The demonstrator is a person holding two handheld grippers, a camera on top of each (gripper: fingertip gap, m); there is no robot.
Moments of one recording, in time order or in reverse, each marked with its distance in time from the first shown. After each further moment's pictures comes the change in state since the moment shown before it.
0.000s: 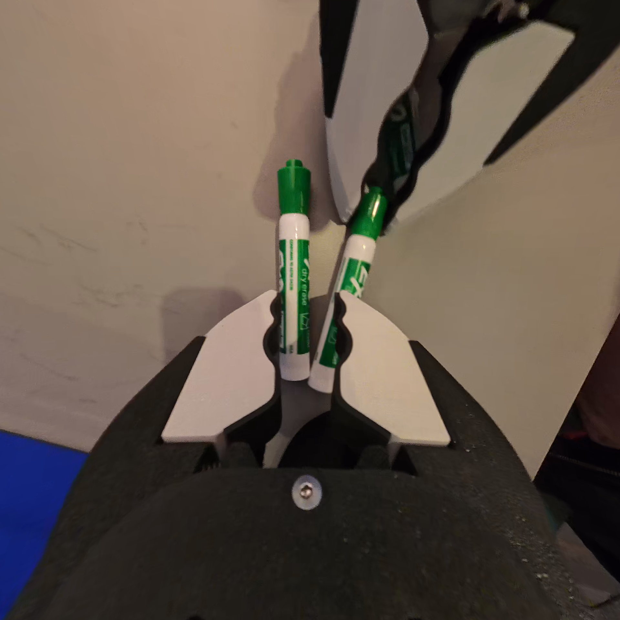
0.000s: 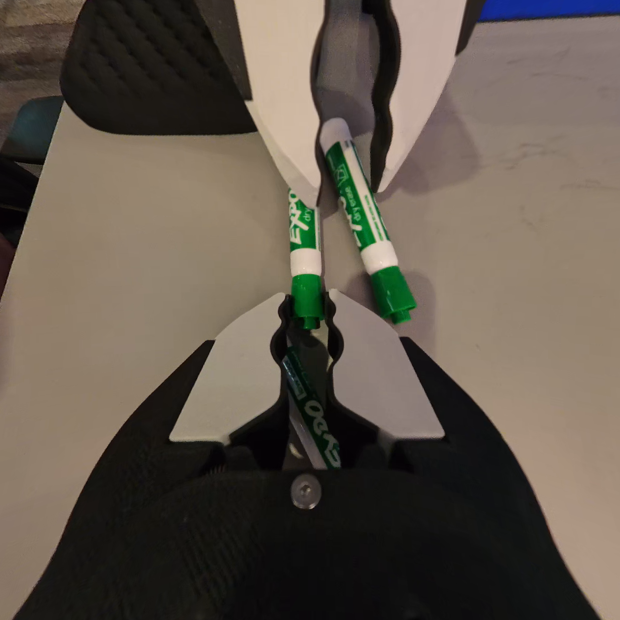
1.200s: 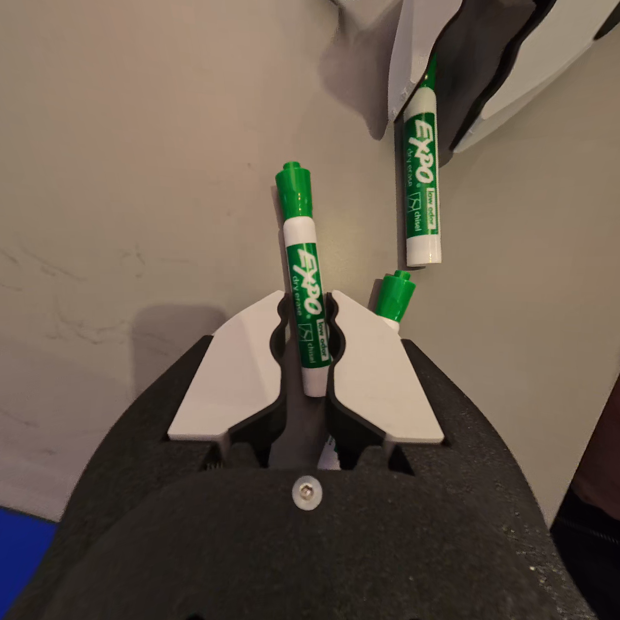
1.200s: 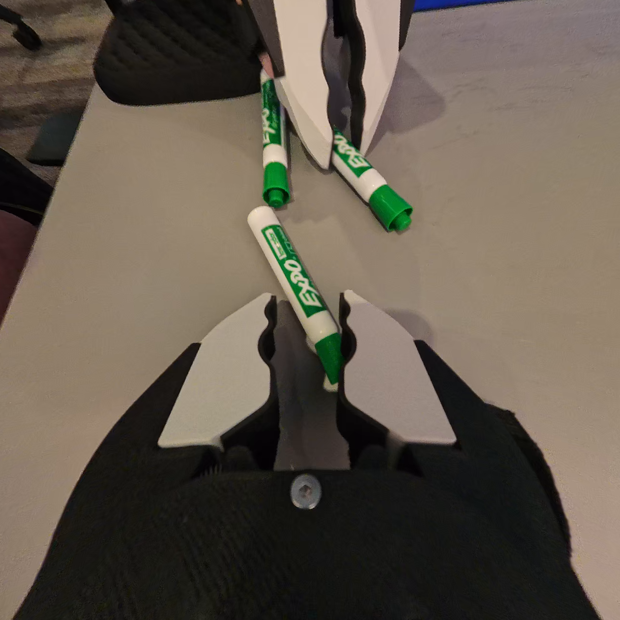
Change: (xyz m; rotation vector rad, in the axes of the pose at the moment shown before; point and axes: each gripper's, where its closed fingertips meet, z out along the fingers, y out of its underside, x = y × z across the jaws) left arm -0.005 -0.019 0.021 0.098 0.007 -0.092; right arm 0.004 0.045 -0.061 0.106 0.040 0.037
